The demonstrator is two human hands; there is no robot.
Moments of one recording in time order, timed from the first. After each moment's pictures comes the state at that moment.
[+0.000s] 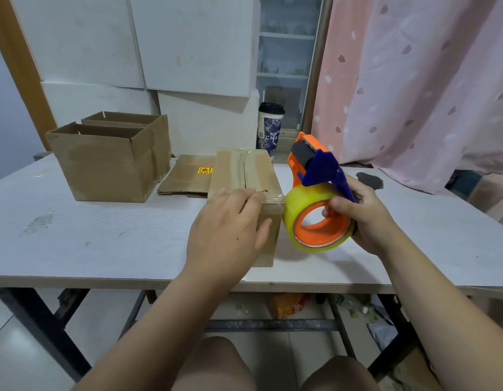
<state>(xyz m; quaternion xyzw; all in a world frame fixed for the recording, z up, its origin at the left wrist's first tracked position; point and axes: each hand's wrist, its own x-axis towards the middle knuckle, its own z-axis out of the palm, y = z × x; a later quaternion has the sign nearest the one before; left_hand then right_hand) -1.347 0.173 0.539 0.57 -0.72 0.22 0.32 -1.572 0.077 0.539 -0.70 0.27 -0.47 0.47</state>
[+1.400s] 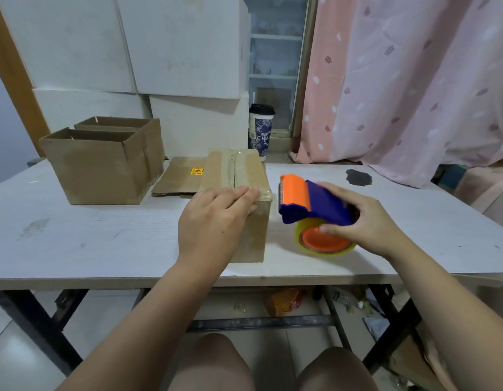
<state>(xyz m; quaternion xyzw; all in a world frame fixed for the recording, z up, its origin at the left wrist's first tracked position) -1.344 0.160 0.533 0.51 -0.70 0.30 0.40 -1.596 0.105 0.538 -0.77 0.39 -0.41 0.30</state>
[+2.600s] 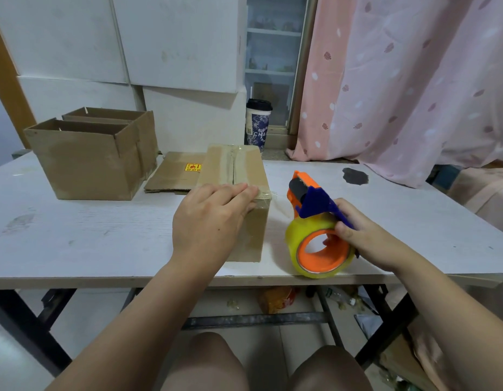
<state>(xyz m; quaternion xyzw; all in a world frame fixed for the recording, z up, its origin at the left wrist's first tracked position) -1.341 0.156 0.534 0.49 -0.70 0.31 0.43 -1.608 0.103 0.517 -0.77 0.40 -0.32 0.38</state>
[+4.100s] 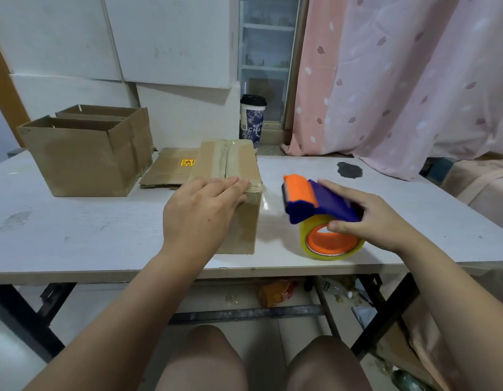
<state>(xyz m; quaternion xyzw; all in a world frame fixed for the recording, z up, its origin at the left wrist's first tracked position) -1.342 0.159 0.538 0.47 -0.70 0.34 0.42 -1.622 0.112 0.543 -0.81 0.42 -0.32 0.25</state>
